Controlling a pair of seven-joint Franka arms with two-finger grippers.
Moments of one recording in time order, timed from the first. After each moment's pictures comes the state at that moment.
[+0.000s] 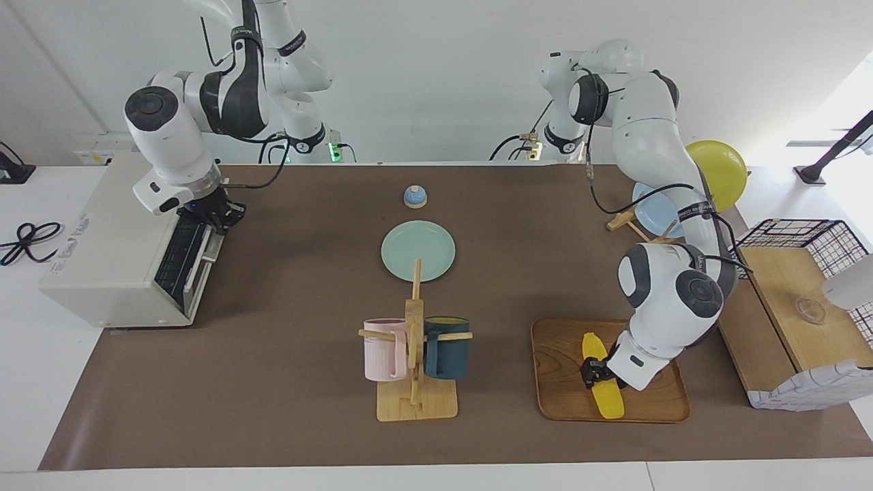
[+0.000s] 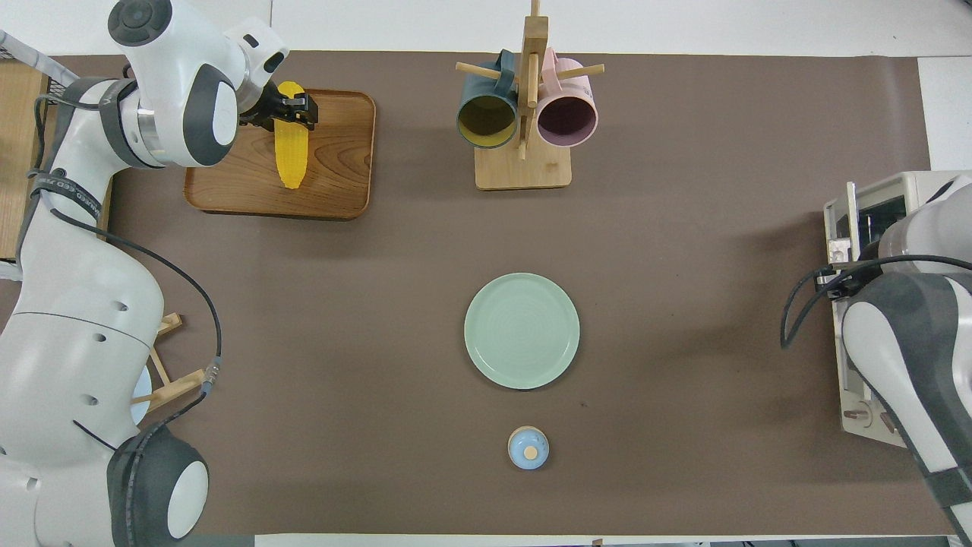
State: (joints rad) left arm -0.18 0.91 0.00 -1.00 -0.09 2.01 -0.06; right arm -0.05 -0.06 -0.01 -2.09 -0.14 1.92 0.01
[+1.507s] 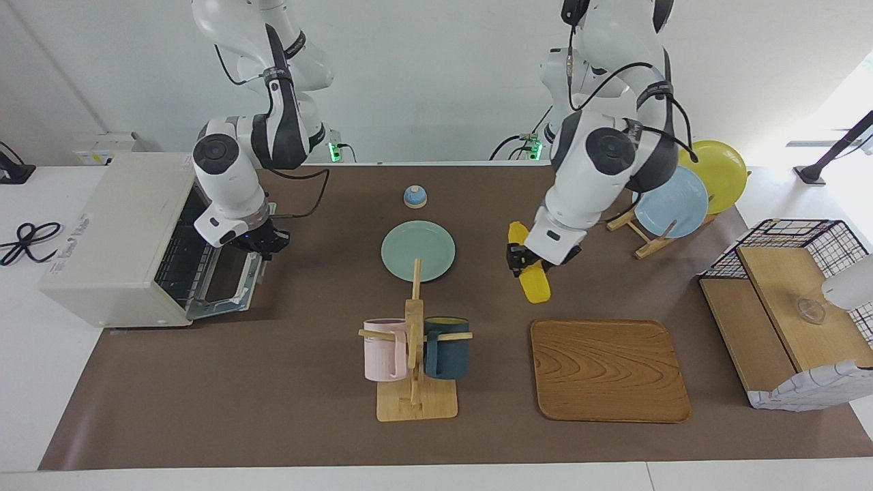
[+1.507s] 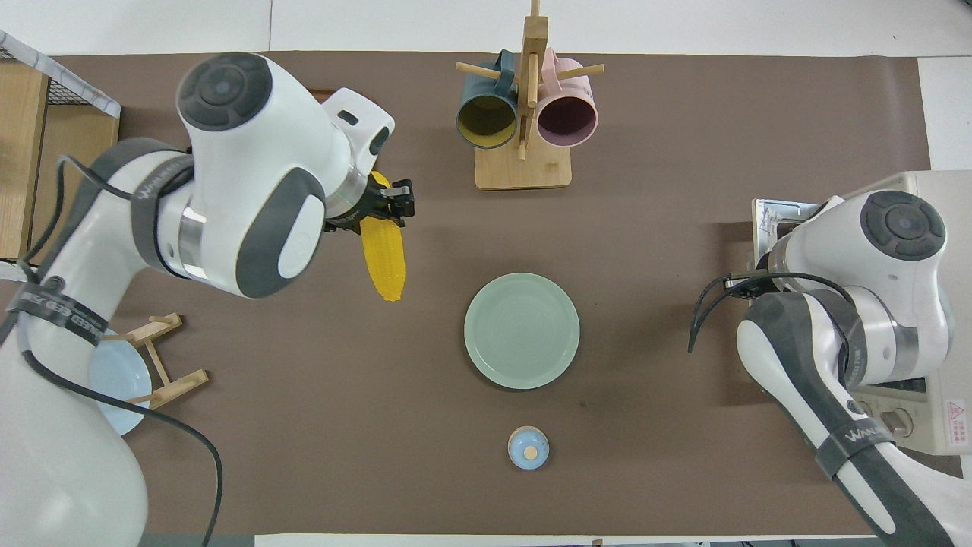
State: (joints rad) left arm -0.49 0.30 -0.02 -1.63 -0.13 1.96 -0.55; right arm 0.04 0.06 0.00 -2.21 -0.10 2.18 0.08
